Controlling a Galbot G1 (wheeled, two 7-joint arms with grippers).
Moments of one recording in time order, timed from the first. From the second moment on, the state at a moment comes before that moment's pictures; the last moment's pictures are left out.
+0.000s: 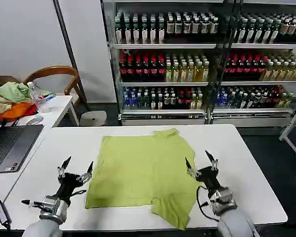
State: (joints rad) left arm 1.53 -1.07 -0.57 -2.02 -0.27 0.18 -0.08; right arm -1.45 1.04 0.31 2.06 0.21 -0.18 0.11
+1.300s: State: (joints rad) left arm 1.70 -1.10 -0.53 -2.11 -0.40 0.43 -0.20; right arm -1.71 1.01 0.18 2.13 0.25 -0.21 0.24
